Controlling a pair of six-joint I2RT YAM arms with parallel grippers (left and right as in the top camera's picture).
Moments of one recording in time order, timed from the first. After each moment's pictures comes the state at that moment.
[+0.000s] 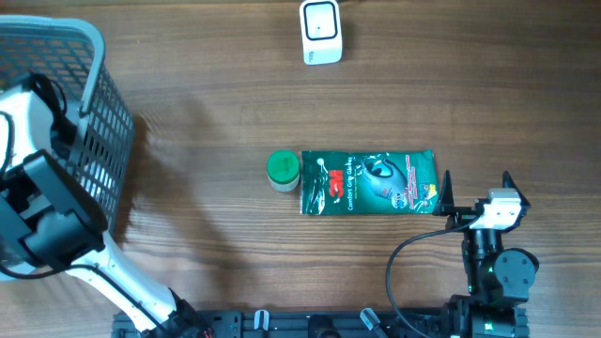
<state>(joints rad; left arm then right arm) 0.53 2.11 1.68 -1.21 -0.09 -0.28 -0.12 0.03 0.01 0.00 -0.07 -0.09</state>
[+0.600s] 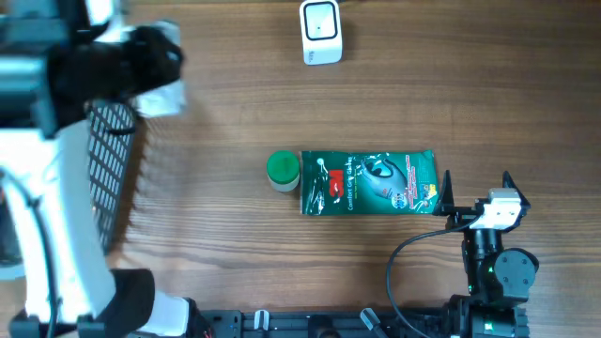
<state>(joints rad) -0.04 1.67 2.31 -1.59 0.14 -0.35 -0.12 0.03 0.01 0.00 -0.07 -0.09</state>
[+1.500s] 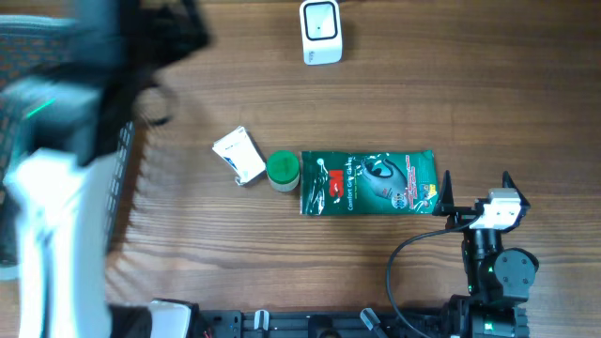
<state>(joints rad) -0.19 1.54 2.12 -1.21 -0.22 -0.51 -0.12 0.04 0.01 0.00 -0.07 -0.09</state>
